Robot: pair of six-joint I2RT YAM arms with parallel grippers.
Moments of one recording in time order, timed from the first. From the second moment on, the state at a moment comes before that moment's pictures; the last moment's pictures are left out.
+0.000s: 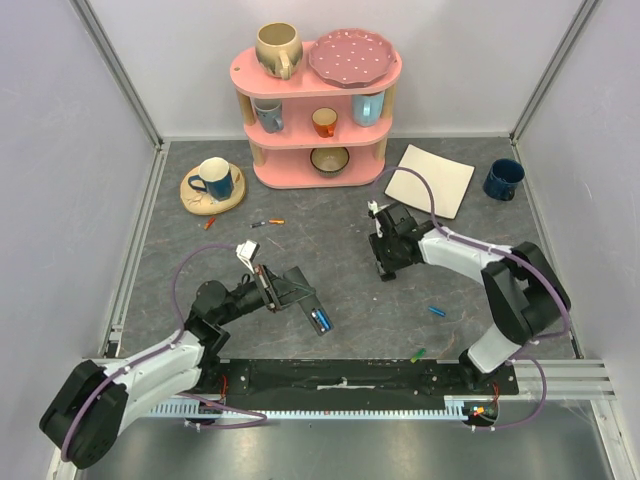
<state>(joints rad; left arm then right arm) -0.60 0.81 0.05 0.86 0.53 -1.32 0.54 1.65 0.94 -0.40 0.05 0.19</state>
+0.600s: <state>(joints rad) -0.60 1.21 0.12 1.15 0.48 -1.37 0.77 1.26 1.14 -0.78 -0.02 0.21</state>
